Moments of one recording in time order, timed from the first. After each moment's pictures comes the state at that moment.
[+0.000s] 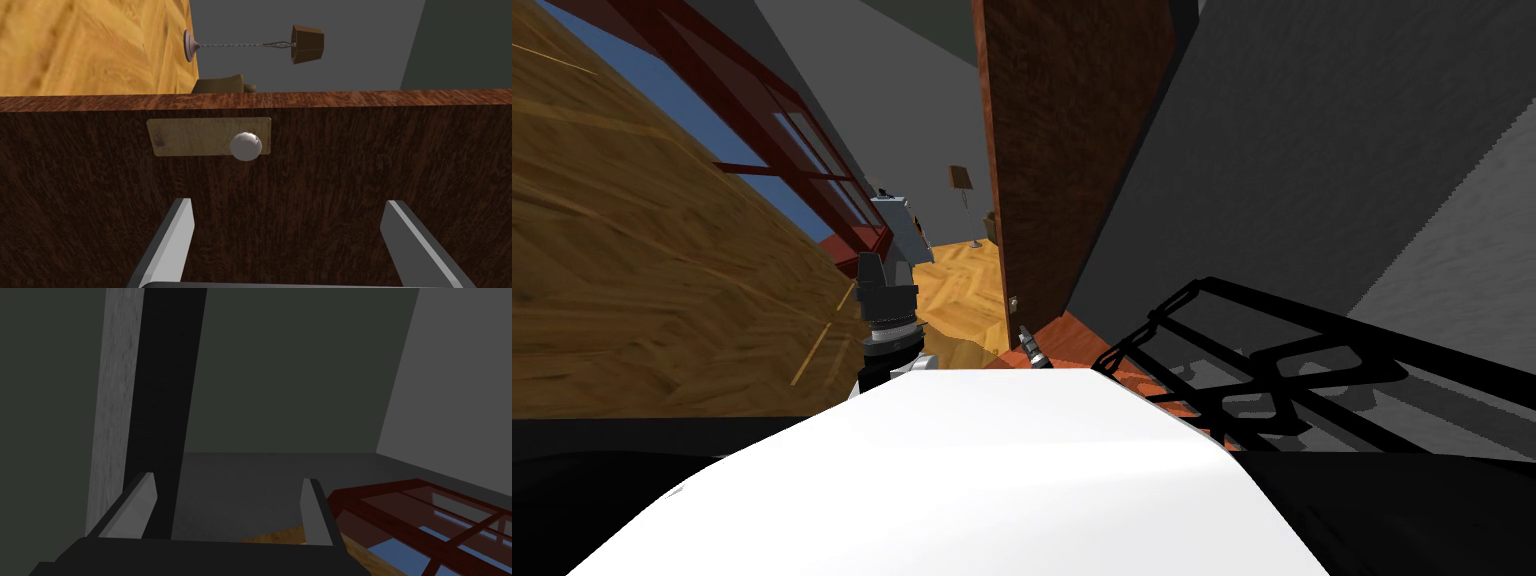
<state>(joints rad) 0.16 -0.11 0.52 -1.08 0.07 -0.73 -0.08</state>
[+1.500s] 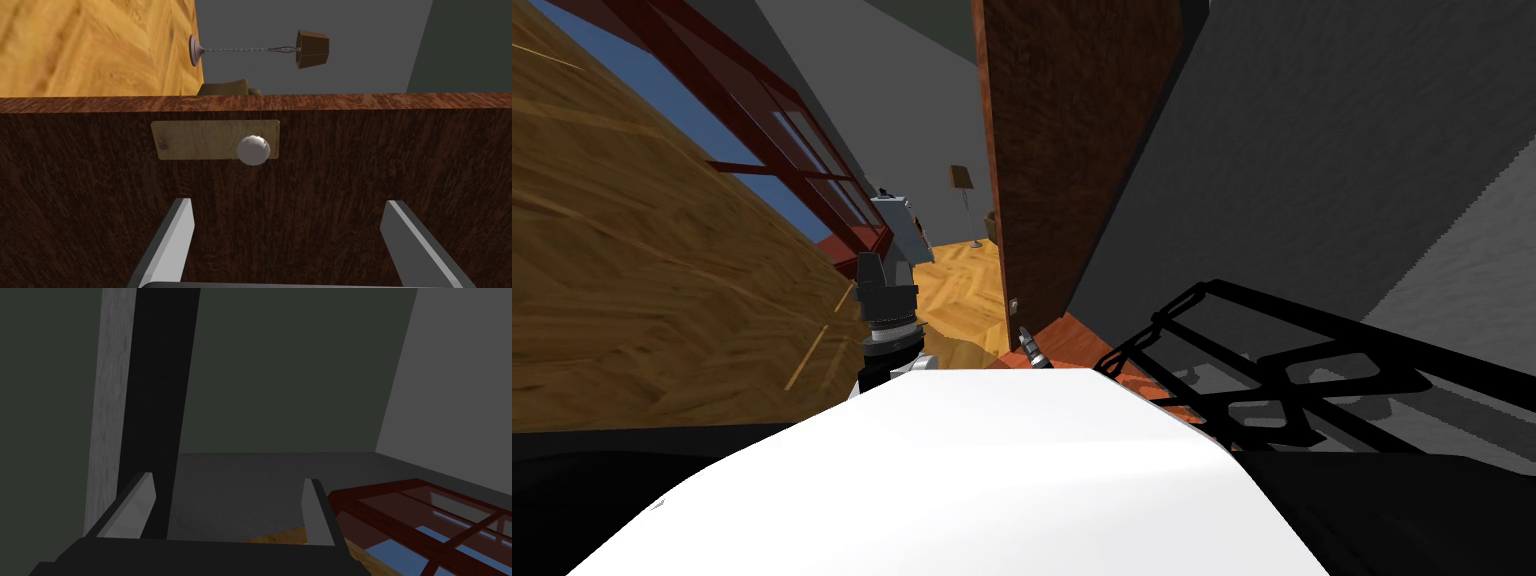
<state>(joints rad) 0.16 -0.12 0.53 -1.07 0.08 -0.73 -0.09</state>
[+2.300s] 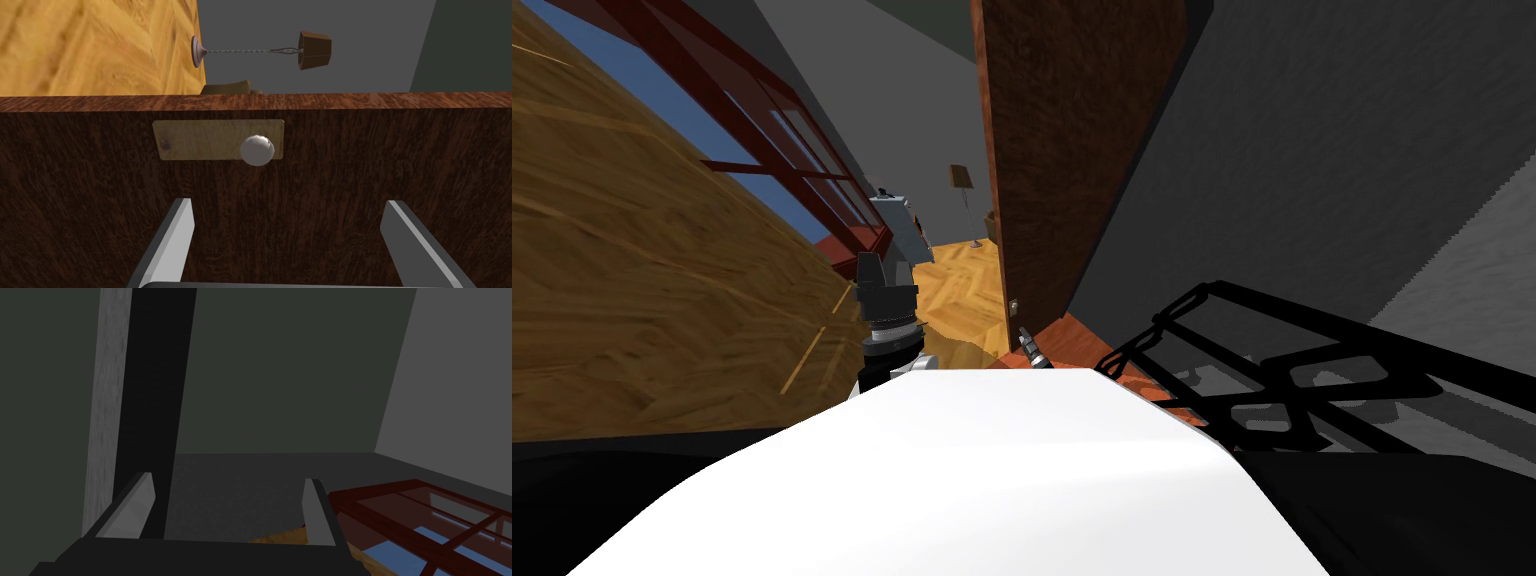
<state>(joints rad) 0.16 -0.13 0.53 -1.06 0.08 -0.73 -0.09</state>
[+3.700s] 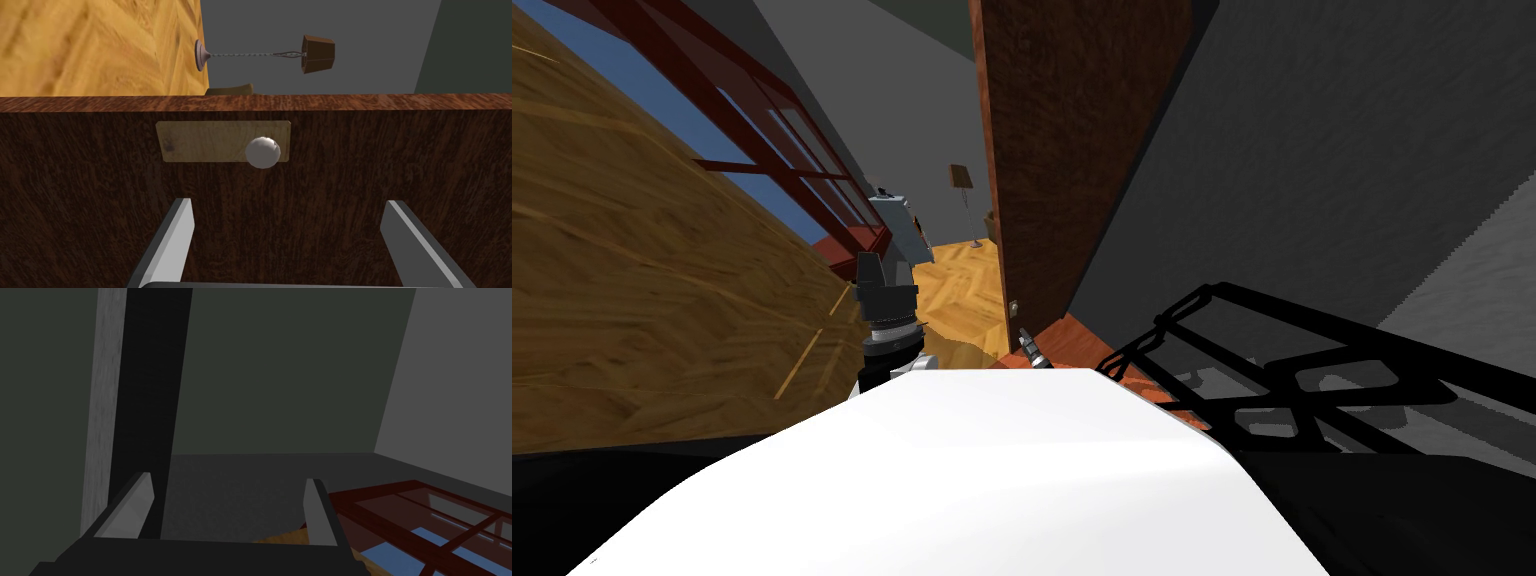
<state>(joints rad) 0.16 -0.13 0.54 -1.05 0.08 -0.74 -0.10</state>
